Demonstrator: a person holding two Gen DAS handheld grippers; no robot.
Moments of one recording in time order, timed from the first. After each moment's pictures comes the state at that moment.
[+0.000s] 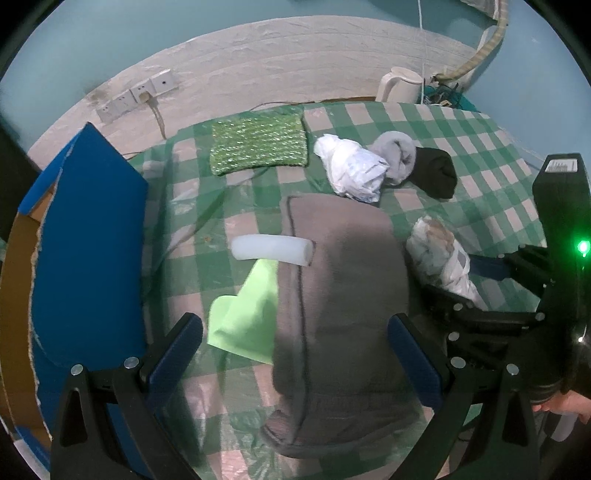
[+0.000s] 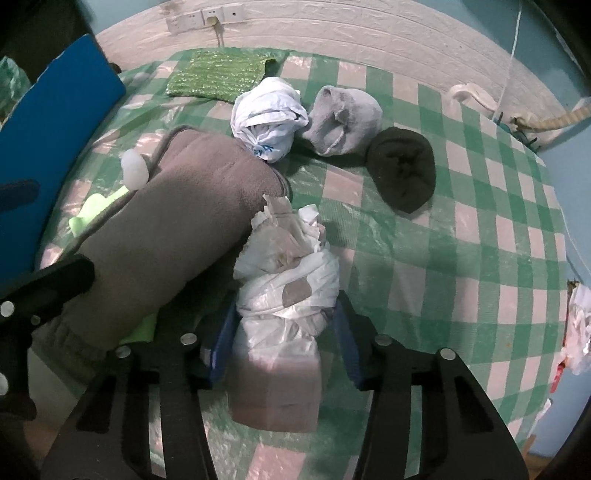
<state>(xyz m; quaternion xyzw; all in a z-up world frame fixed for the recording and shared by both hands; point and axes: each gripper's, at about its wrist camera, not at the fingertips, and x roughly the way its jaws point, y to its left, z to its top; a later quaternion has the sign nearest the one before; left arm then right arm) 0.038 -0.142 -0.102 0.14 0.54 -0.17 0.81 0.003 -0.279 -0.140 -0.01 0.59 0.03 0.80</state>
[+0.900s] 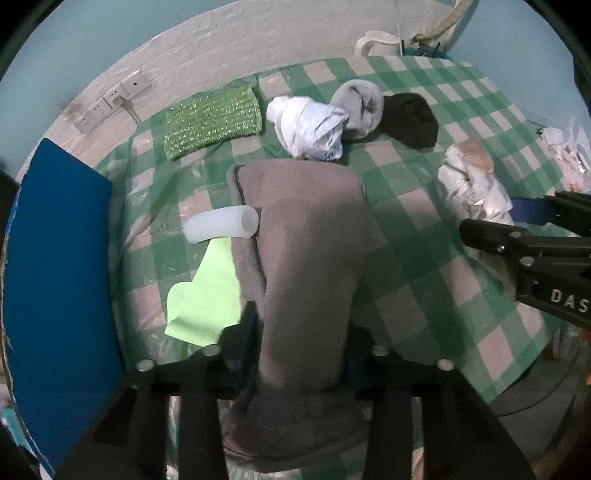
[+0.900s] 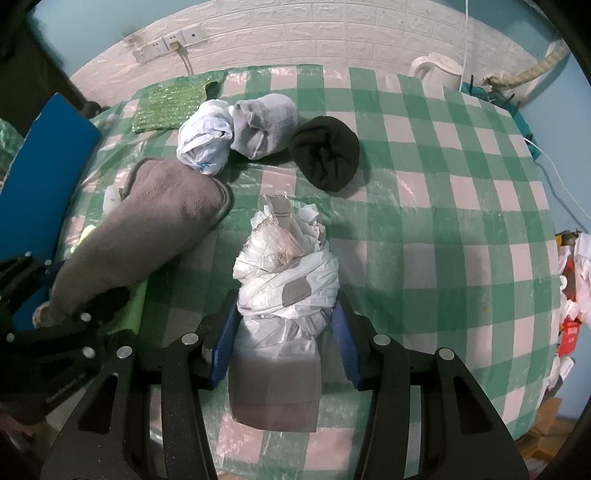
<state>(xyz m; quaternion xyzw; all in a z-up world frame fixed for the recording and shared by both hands) 0.018 -0.179 -0.131 0.20 0.57 -0.19 0.78 -0.012 -0.331 -0.122 0.07 0.59 0.00 0.81</state>
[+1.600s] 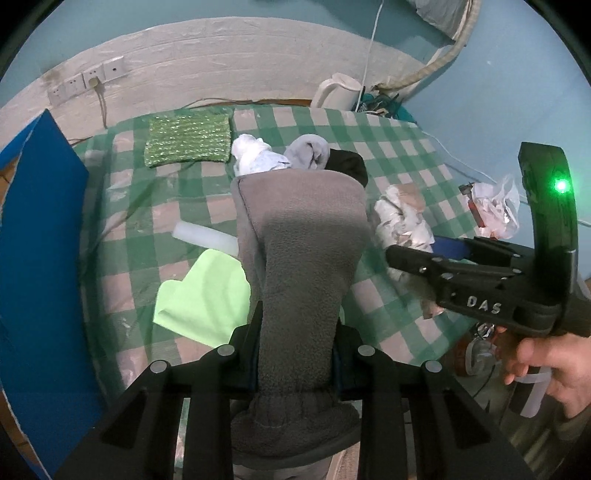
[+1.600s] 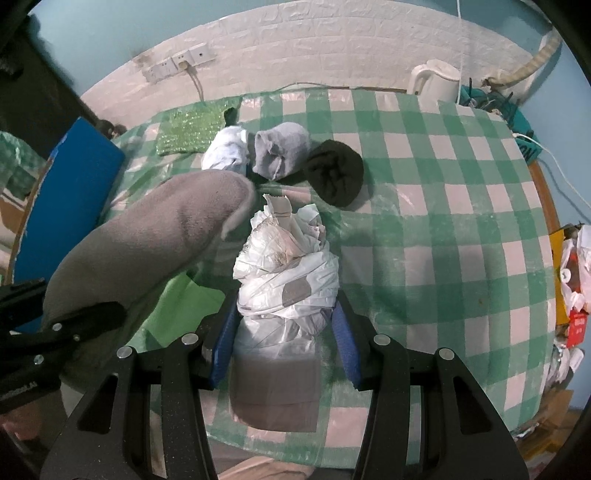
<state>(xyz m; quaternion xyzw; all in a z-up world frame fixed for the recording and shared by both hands) 0.013 -0.150 -0.081 0.04 0.57 -0.30 0.77 -0.024 -0.331 -0.088 0.10 0.56 0.01 0.82</state>
